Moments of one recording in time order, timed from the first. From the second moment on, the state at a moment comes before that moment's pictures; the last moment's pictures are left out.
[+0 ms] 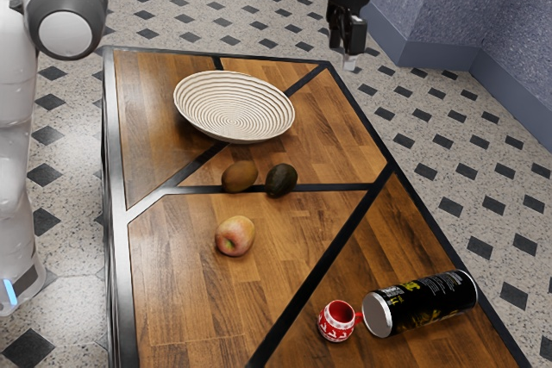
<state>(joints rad) 0.00 0.13 0.04 -1.18 -0.06 1.48 0.10</state>
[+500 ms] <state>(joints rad) 0.02 0.12 0.05 -1.18 -0.02 1.42 0.21</state>
